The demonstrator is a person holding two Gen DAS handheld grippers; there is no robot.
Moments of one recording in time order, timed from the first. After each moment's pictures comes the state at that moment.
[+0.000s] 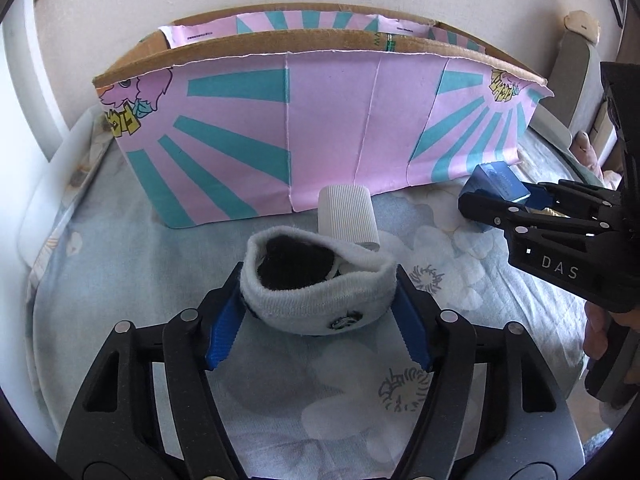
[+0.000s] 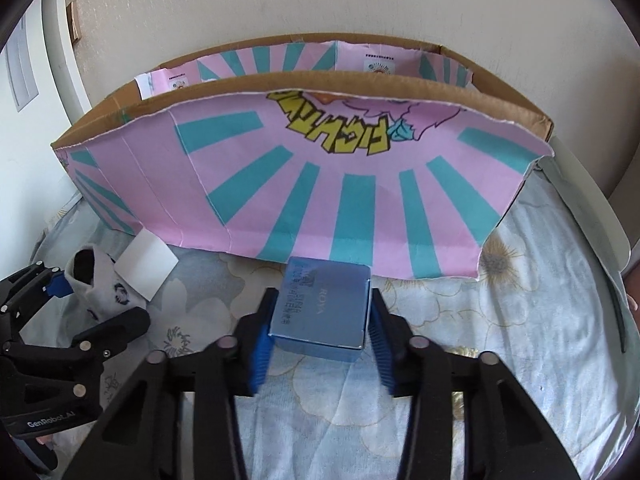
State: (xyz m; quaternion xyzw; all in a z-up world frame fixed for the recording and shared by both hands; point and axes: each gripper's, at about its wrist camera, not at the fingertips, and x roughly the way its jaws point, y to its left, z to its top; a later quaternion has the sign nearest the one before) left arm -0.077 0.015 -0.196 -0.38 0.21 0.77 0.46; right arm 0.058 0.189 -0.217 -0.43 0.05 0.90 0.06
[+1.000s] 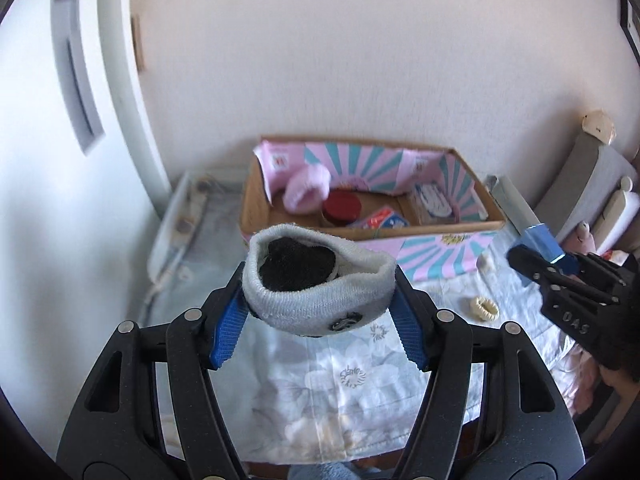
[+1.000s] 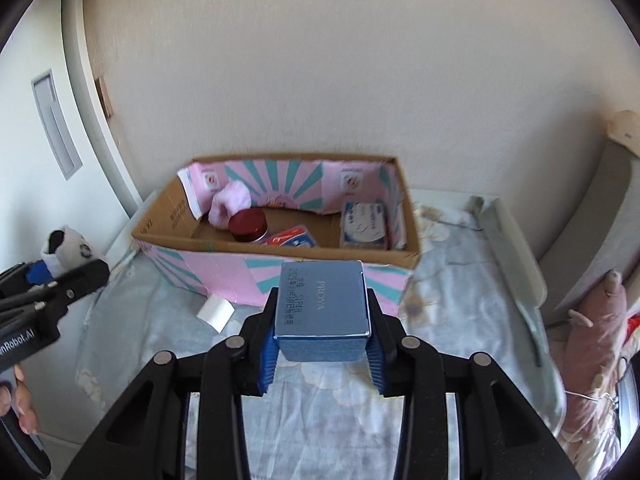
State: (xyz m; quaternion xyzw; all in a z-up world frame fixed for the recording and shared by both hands) left arm -0.048 -0.026 -0.020 -0.35 0.14 0.84 0.38; right arm 0.116 0.197 -0.069 -0.38 0.06 0.92 0.07
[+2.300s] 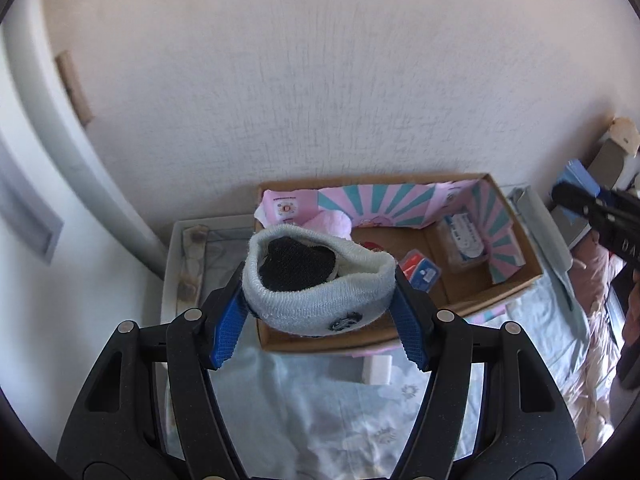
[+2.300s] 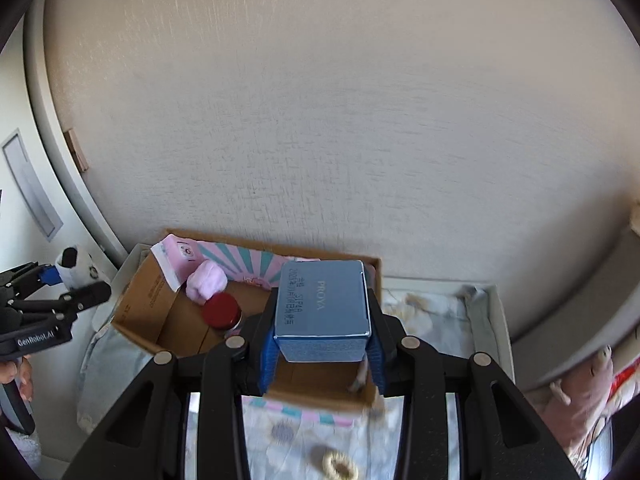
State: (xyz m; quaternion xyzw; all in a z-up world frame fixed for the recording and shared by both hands) left arm -0.155 0.057 -0.008 -0.40 0.20 0.81 0.39; right arm -0.006 0.248 -0.020 -0.39 0.03 0.92 0.04
